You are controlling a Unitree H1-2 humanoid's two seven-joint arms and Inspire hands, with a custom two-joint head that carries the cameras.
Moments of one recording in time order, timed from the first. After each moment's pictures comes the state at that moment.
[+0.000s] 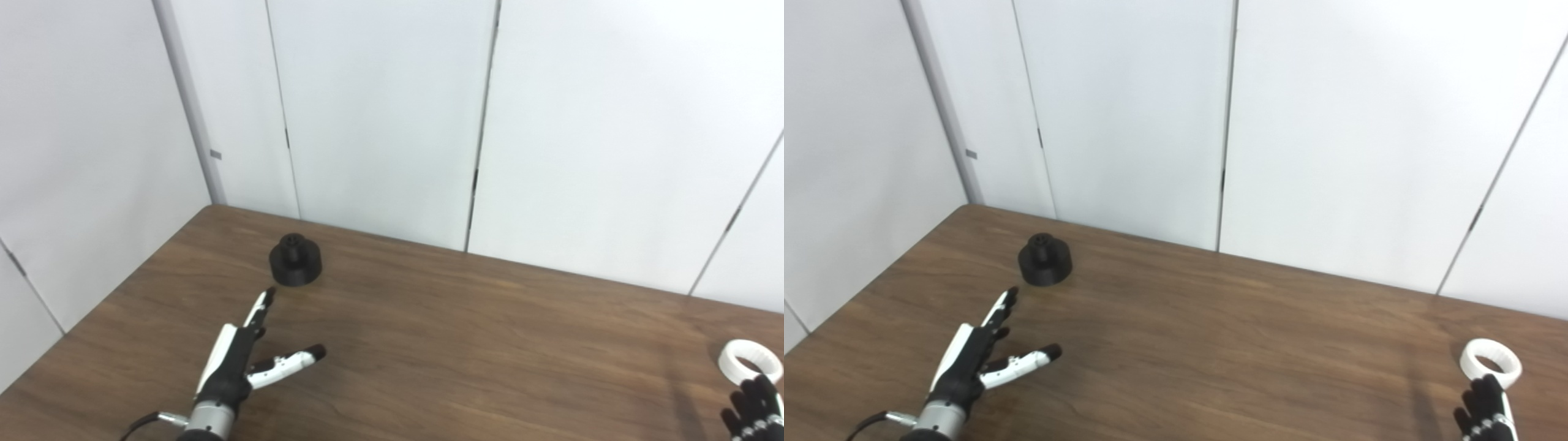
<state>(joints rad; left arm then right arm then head) 0.07 0.28 0.13 -0.25 0.24 0.31 0.03 0.20 -0.11 -0.17 -0.14 0.23 -0.23 0.15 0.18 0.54</state>
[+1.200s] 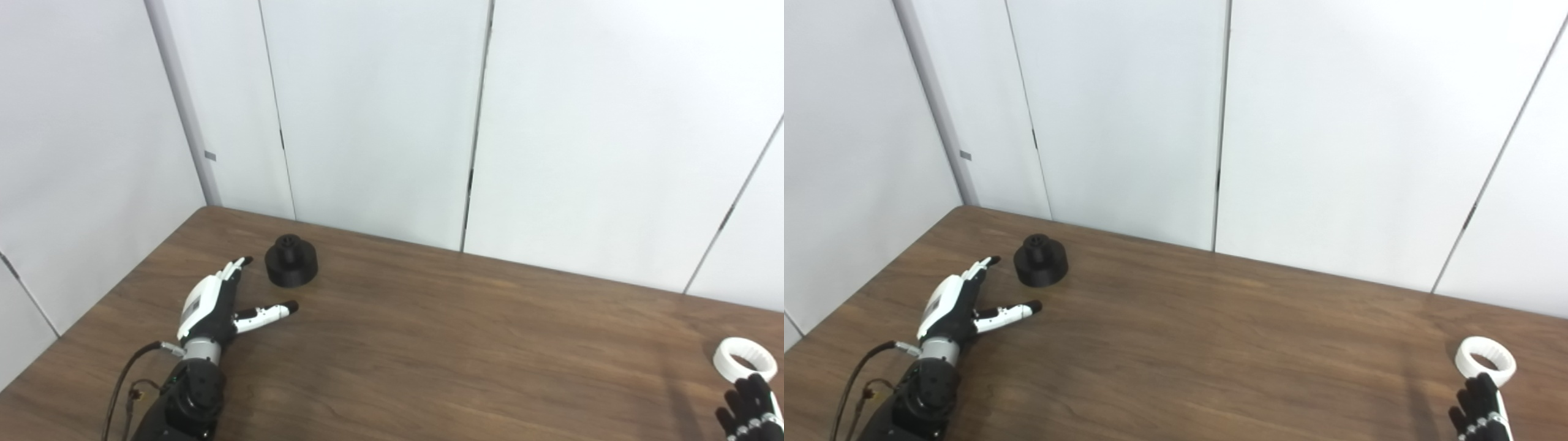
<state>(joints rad) -0.21 0.41 0.10 0.20 0.44 0.24 0.14 0.20 -0.11 -0.17 -0.14 0.23 -0.23 0.16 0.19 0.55</state>
